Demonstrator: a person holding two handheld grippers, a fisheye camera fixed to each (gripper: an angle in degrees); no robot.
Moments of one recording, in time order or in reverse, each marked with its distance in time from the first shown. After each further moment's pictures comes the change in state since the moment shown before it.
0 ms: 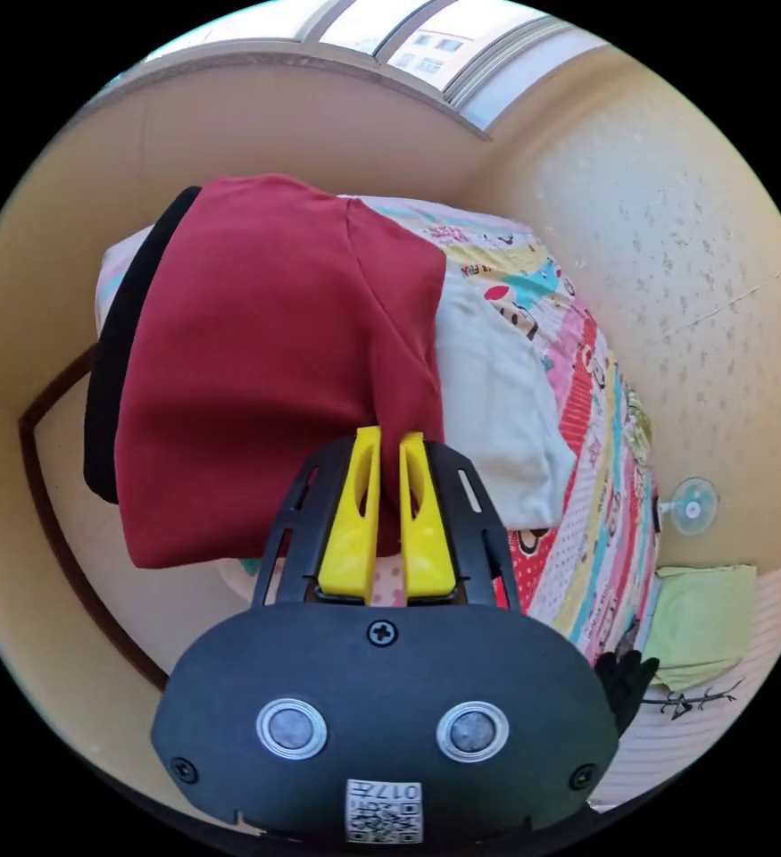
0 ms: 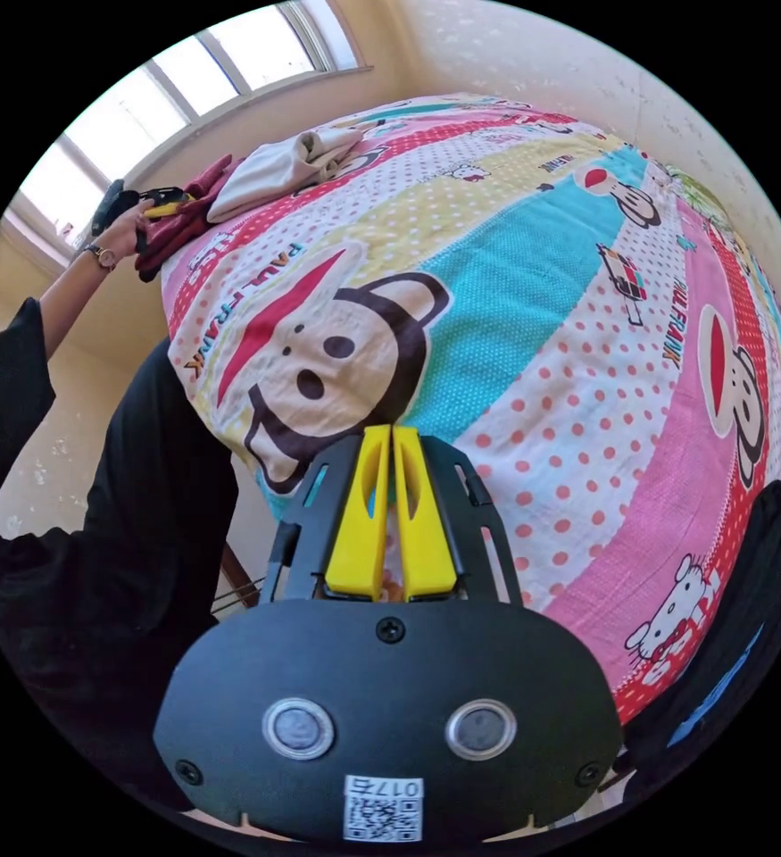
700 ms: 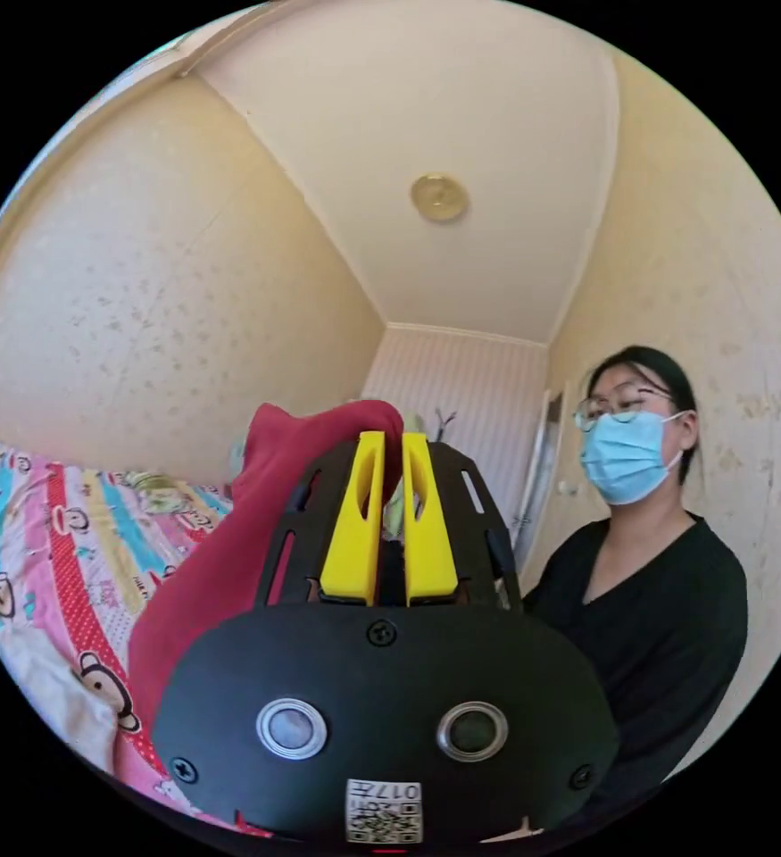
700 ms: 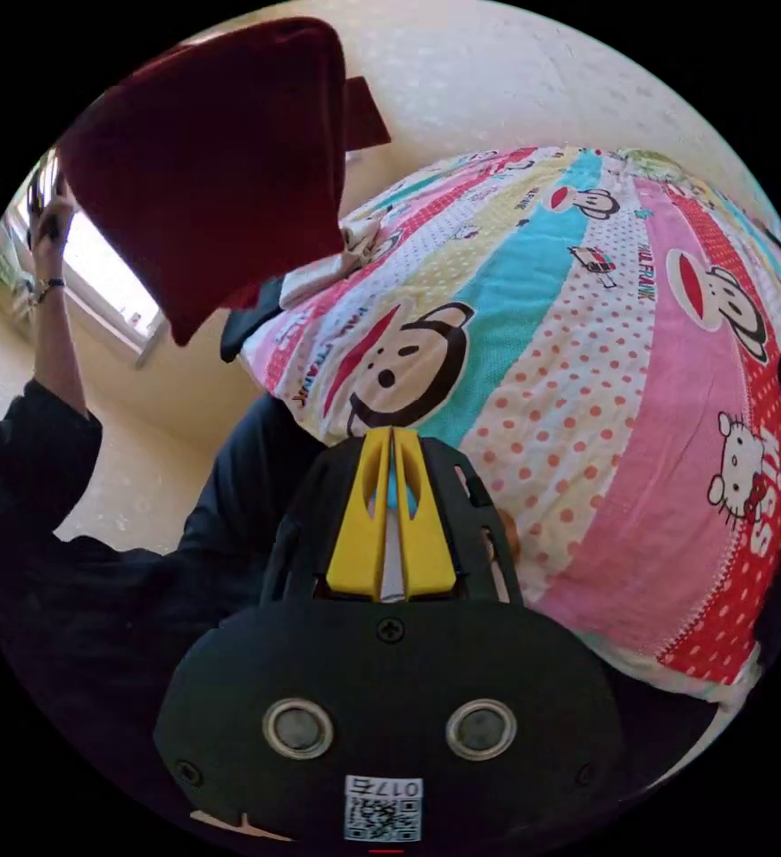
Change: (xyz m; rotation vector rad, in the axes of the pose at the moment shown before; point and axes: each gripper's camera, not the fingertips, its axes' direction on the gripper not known) left arm 0.246 0.215 -0.302 0.196 1.414 1.066; right arm 0.034 0.104 -0.101 0.284 -0.246 0.143
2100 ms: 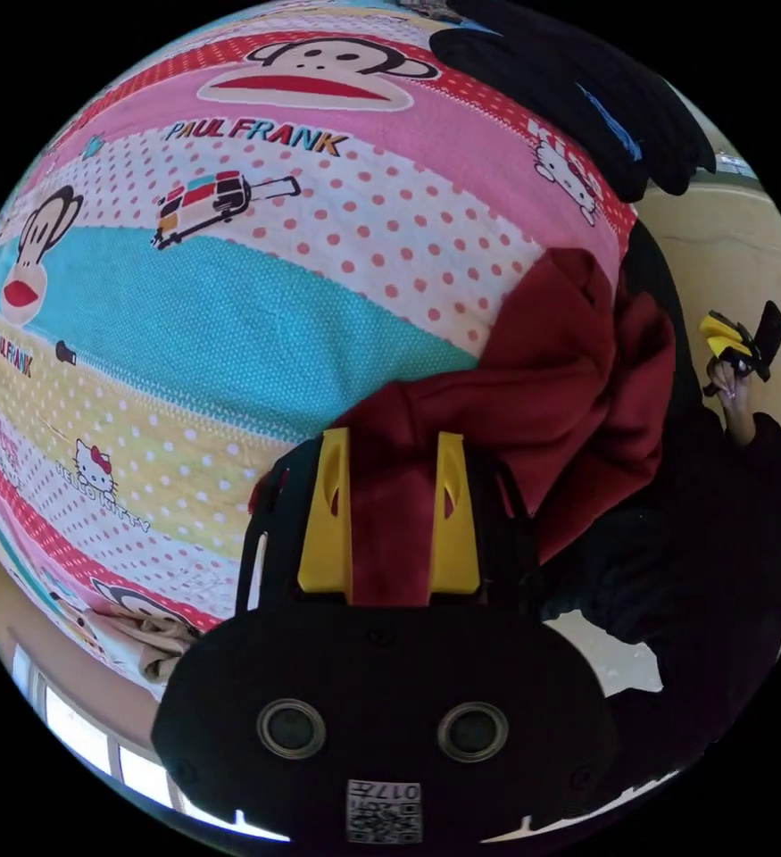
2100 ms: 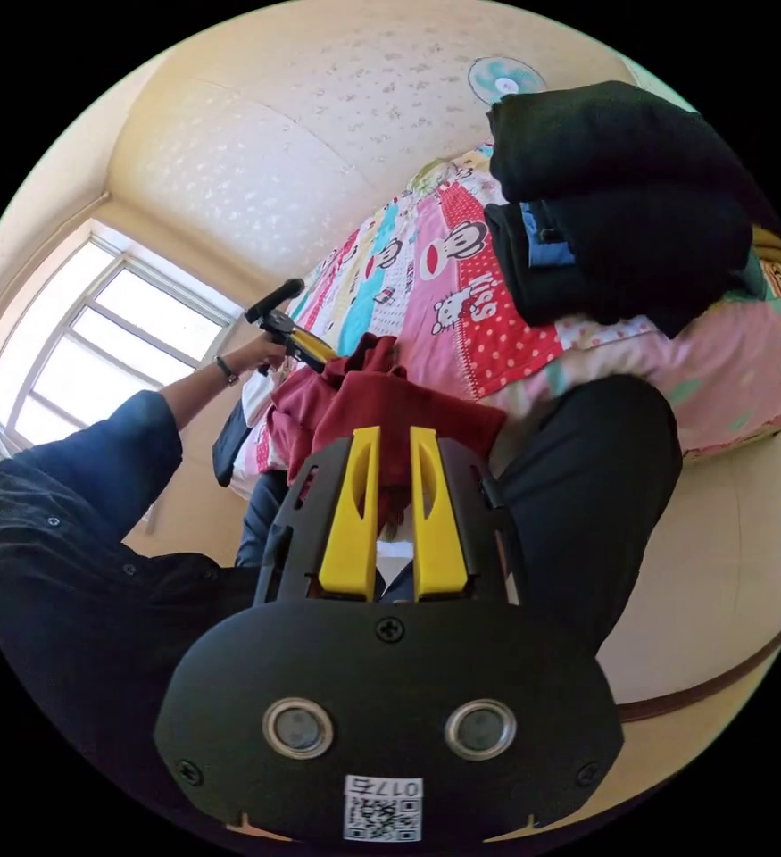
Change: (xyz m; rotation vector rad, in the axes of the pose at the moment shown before) left arm -0.193 0.467 0.375 -1.897 -0.205 -0.105; right arm 0.005 0.155 -0.173 0.347 0.046 0.515
